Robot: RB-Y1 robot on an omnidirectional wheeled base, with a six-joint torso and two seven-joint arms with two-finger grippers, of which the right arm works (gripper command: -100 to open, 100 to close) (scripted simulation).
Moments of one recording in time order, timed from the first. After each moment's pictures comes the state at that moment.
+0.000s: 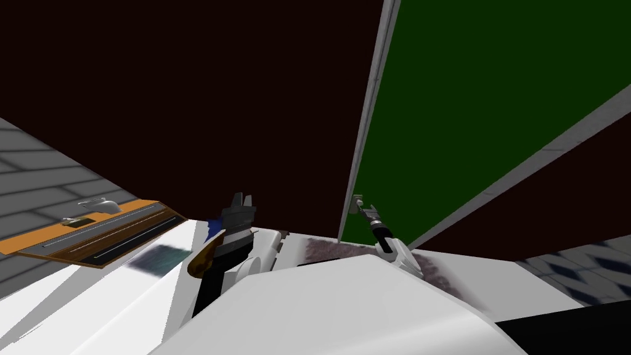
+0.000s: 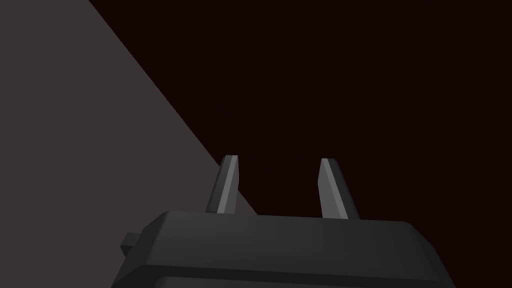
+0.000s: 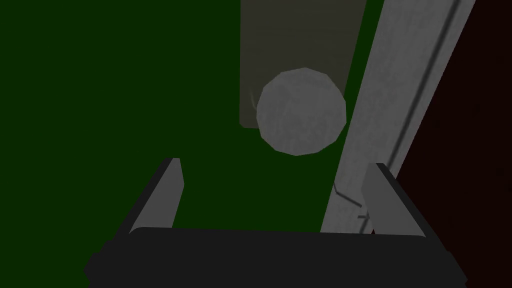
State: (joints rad) arm 0.14 -0.02 -0.57 -1.42 0.94 -0.50 0.63
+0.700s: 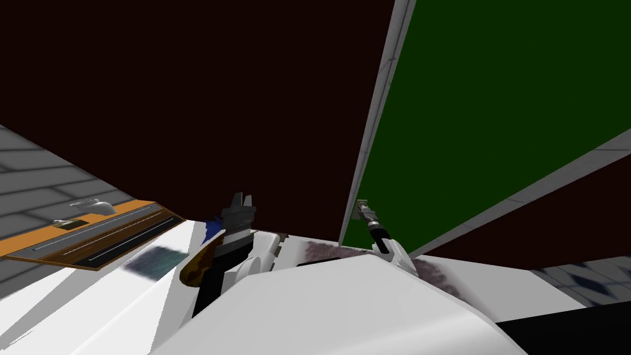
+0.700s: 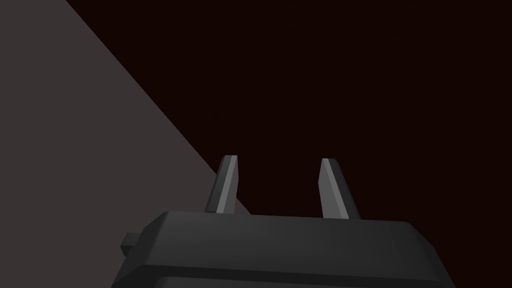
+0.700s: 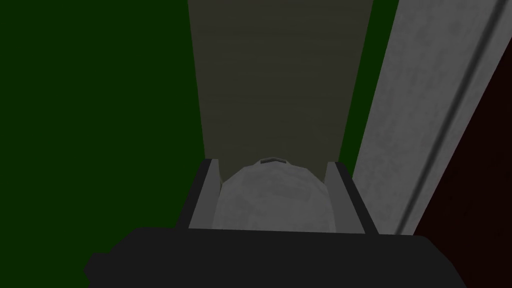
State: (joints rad) arm 0.14 0.02 -0.58 -1.41 0.94 -0.50 0.64
